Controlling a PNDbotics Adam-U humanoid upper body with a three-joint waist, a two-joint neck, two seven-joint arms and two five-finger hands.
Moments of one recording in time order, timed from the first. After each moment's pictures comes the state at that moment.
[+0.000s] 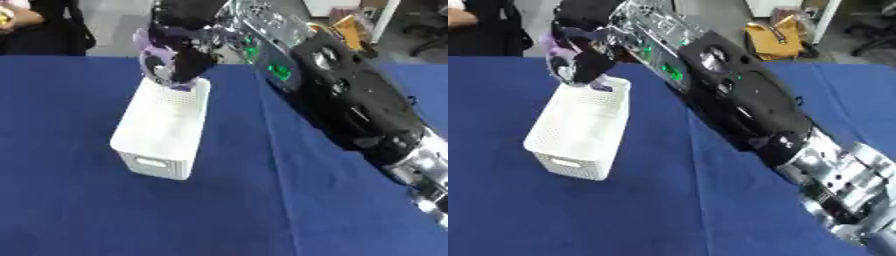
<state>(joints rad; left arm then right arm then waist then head) -0.37 0.18 0.18 -1.99 -0.47 -0.41 0.76 -1.33 -0.33 0.58 -1.17 0.89 -0.19 0.53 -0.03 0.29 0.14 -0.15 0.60</state>
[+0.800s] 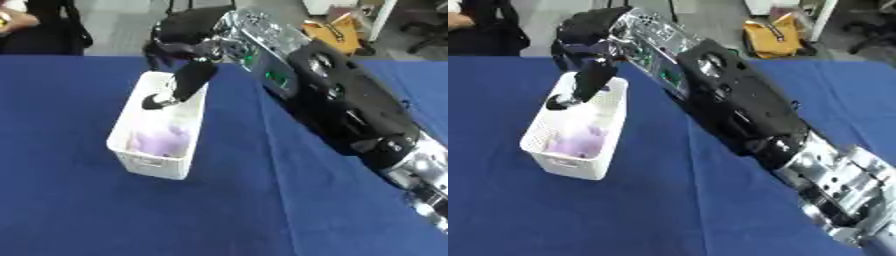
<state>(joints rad) -0.37 0.18 0.18 -1.99 -0.47 -0.41 0.76 -1.33 -0.33 0.59 -1.16 0.84 -0.23 0.59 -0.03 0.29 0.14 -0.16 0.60</state>
